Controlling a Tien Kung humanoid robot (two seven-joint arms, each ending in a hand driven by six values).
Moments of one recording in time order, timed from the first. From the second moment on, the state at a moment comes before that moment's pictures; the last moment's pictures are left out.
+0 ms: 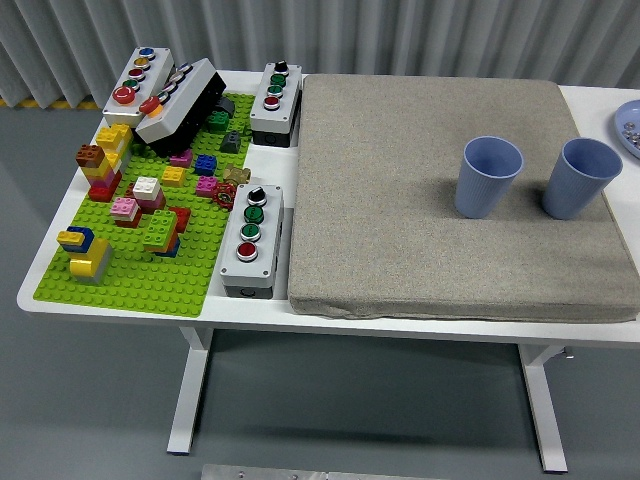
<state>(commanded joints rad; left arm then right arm) -0.12 0.15 -0.29 -0.19 -0.07 -0.07 0.16 0.67 -0.36 1.41 1.06 -0.59 -0.18 0.07</state>
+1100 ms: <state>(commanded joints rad) -0.11 0.14 -0.29 -0.19 -0.07 -0.07 0.16 0.68 -0.31 1.47 0.99 -0.66 -0.15 0.01</state>
